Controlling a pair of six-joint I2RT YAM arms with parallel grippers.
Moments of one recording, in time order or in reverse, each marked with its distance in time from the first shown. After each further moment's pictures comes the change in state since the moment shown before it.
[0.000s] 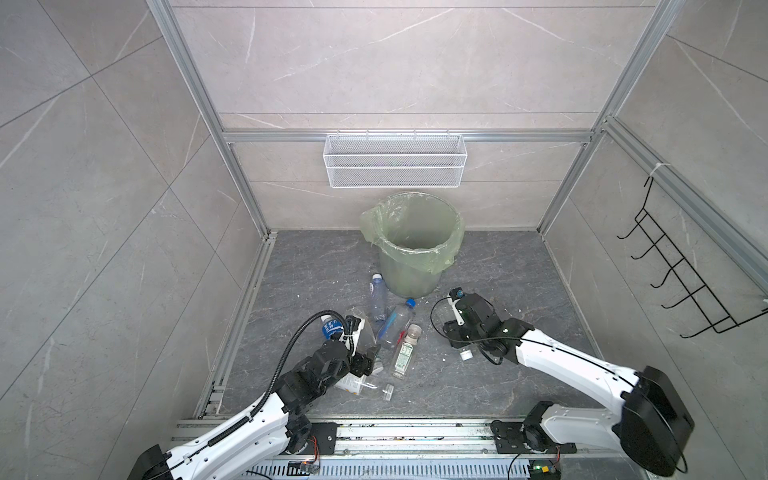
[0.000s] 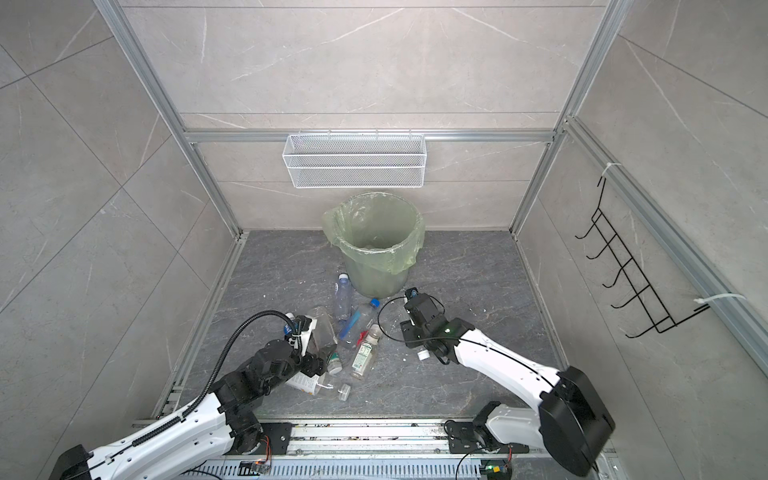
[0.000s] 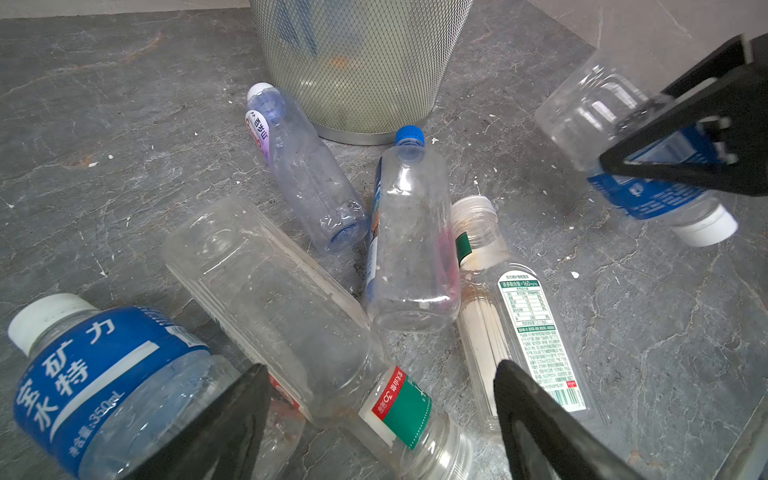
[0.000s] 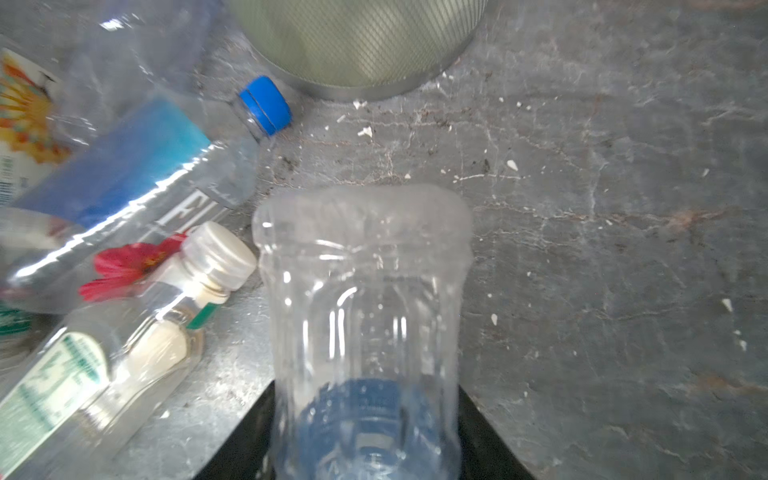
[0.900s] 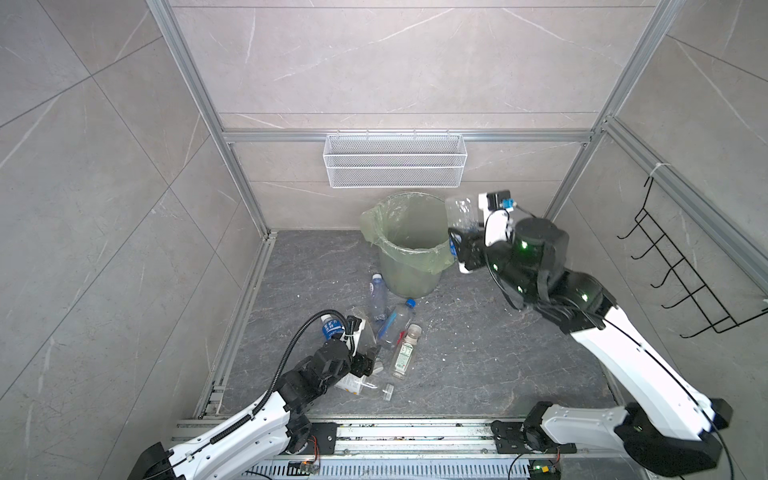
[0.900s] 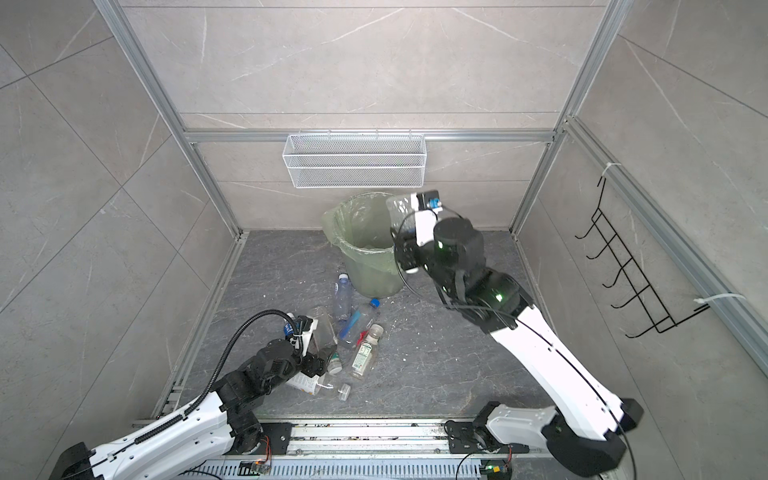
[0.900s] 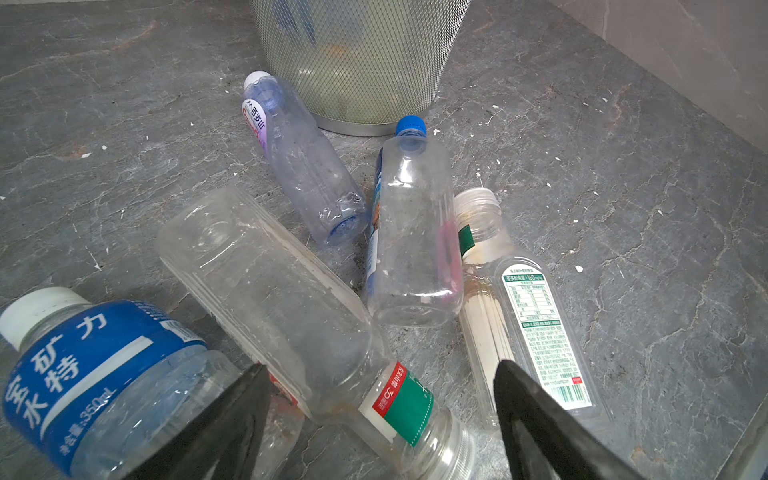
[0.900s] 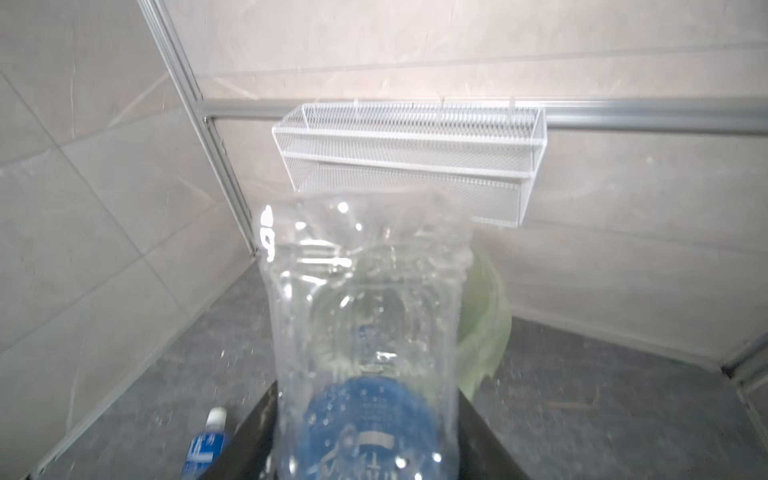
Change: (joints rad) left arm 0.005 0.015 0.000 0.000 0.008 -0.002; right arm 0.004 0.164 1.022 -0.159 0.113 -0.138
